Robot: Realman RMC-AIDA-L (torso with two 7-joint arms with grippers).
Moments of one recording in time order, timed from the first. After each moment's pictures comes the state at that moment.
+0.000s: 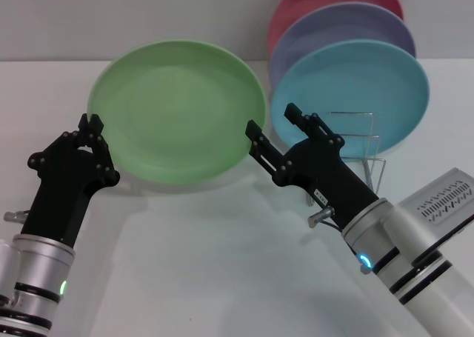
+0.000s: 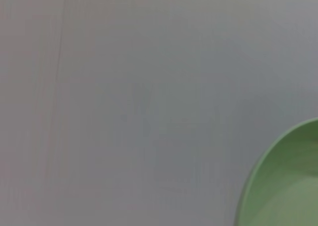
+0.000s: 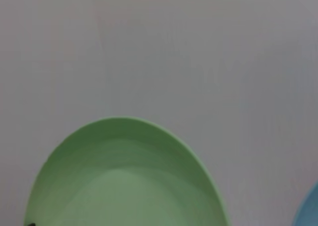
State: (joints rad) left arm -0.22 -2.08 -0.52 -0.58 2.09 1.28 0.16; right arm 0.53 2.09 0.08 0.55 -1.77 -1.22 0.00
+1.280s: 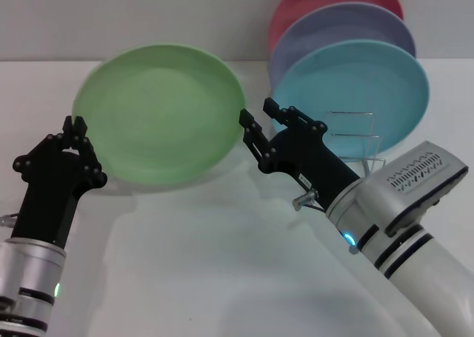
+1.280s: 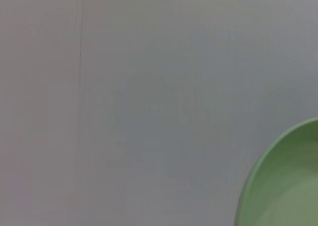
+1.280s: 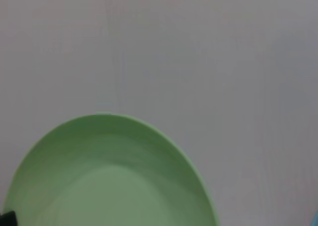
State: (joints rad) left arm -0.22 -2.08 -0.50 -0.59 1.99 1.30 0.28; right arm 0.60 2.09 0.12 0.54 -1.77 -1.12 0.00
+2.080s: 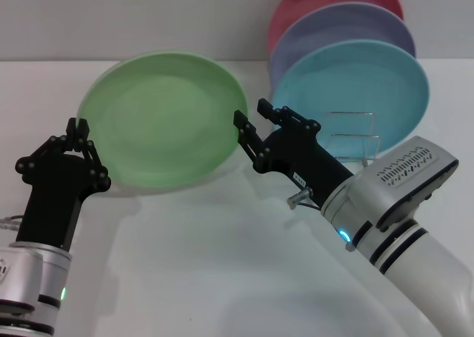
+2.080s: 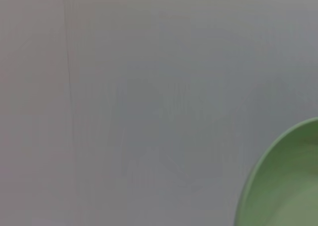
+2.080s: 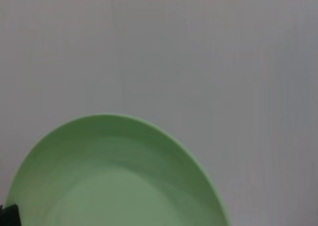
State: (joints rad) left arm -0.22 -2.08 -0.42 -0.63 1.90 1.33 0.43; right arm 0.62 2.08 0.12 0.54 -1.78 -1.08 0.00
